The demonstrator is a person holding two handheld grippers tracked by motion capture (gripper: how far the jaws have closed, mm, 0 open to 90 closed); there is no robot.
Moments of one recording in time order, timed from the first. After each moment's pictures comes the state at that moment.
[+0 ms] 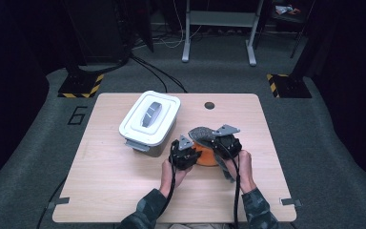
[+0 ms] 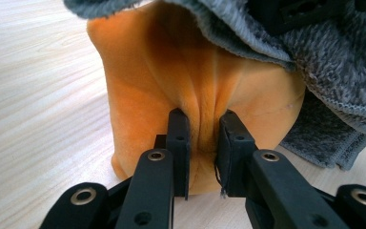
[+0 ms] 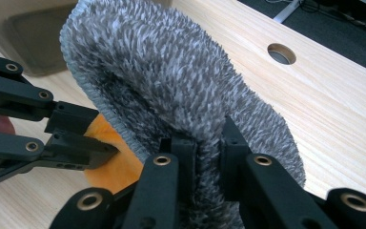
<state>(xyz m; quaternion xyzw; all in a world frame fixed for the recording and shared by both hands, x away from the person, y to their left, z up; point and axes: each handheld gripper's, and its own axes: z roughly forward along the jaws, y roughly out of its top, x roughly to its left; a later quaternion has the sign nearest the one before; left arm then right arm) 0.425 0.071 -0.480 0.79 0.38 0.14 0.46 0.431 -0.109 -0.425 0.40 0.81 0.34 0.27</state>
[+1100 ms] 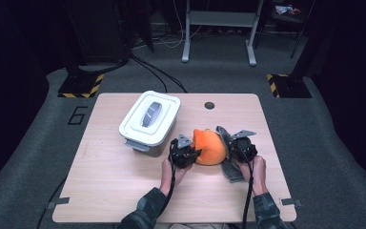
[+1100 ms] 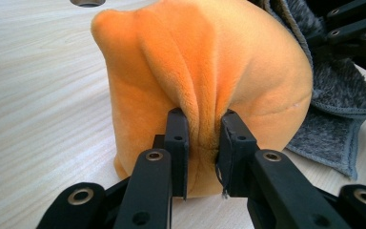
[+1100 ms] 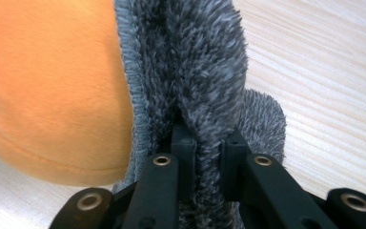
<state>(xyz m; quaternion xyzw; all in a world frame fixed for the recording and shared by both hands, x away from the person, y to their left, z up) 0.430 0.072 -0.481 0.78 0.39 0.14 0.47 0.444 -0.168 -0.466 0.49 0.79 0.28 0.23</state>
